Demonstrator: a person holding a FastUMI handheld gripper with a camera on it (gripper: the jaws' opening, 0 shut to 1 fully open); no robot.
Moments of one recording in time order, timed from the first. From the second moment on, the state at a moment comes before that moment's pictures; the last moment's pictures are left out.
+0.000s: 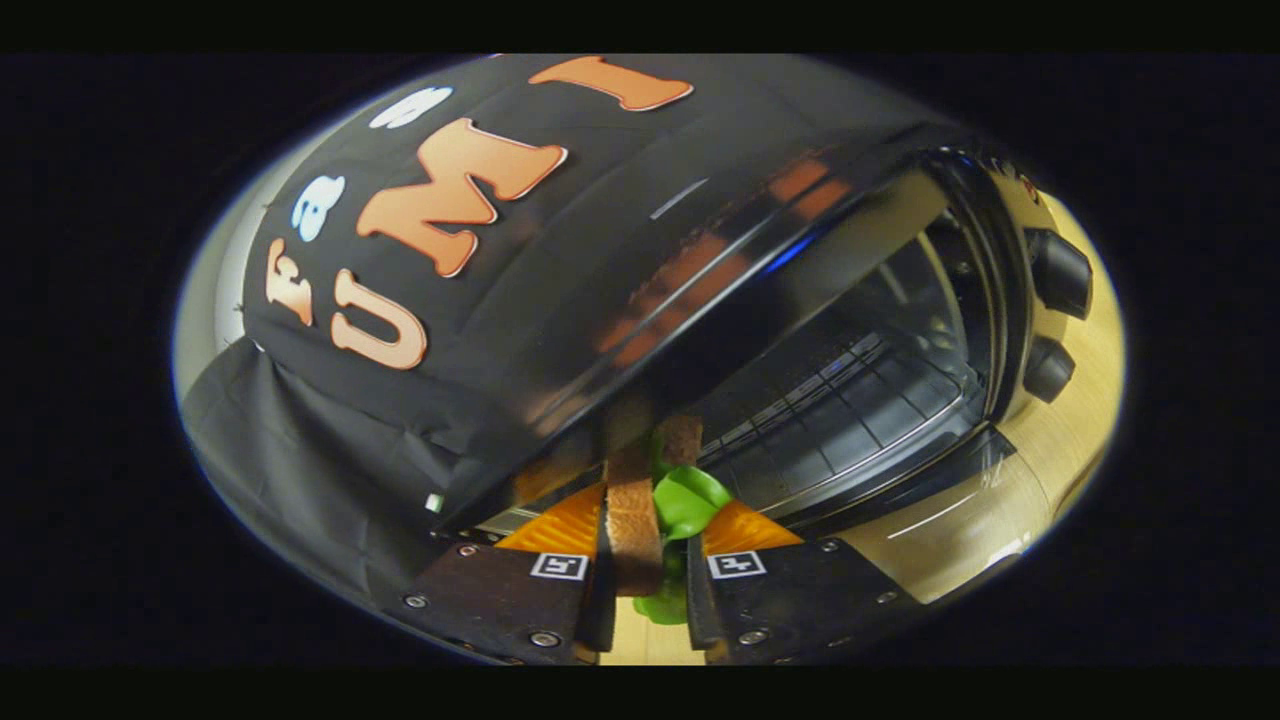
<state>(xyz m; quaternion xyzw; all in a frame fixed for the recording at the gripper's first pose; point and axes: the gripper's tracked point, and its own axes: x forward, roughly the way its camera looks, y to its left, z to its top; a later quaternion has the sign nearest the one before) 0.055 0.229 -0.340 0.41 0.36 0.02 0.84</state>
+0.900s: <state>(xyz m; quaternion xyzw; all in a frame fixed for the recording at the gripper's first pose) 0.062 0.184 -0.337 0.15 0.35 -0.03 0.92</state>
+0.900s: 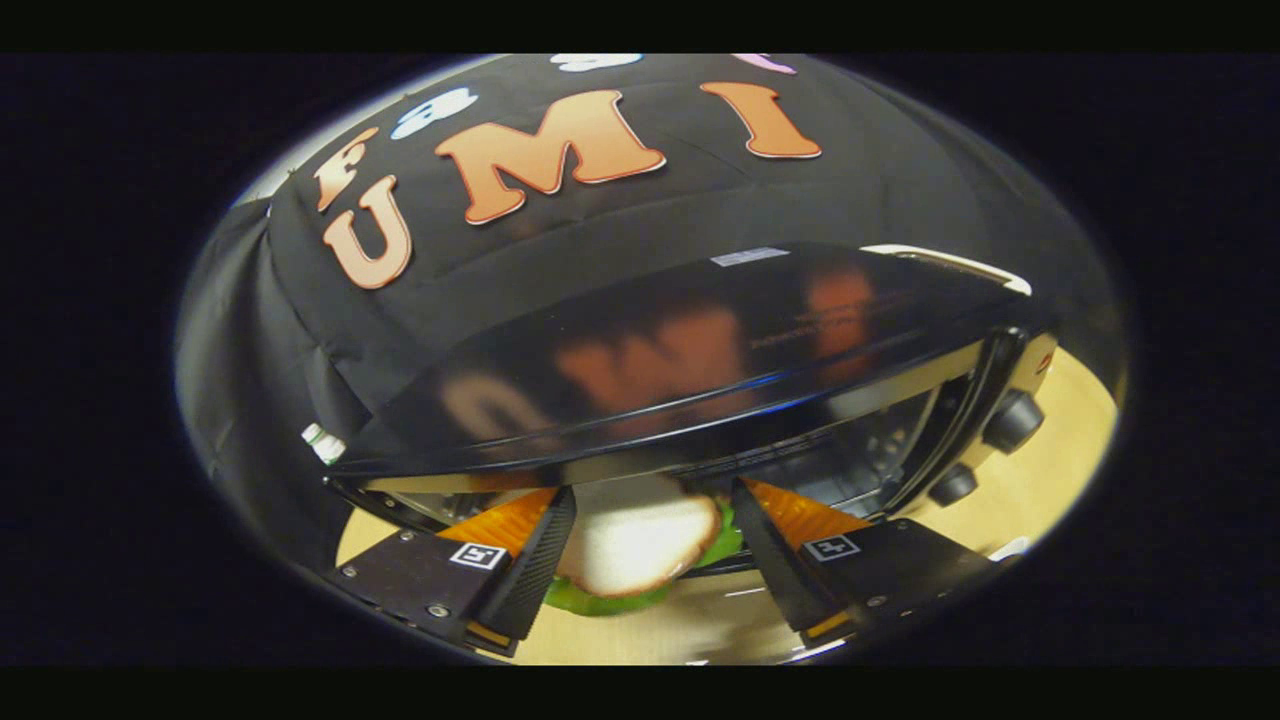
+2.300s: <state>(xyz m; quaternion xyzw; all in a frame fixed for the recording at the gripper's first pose) -0.172 0.196 -0.311 0.05 0.54 0.15 0.83</state>
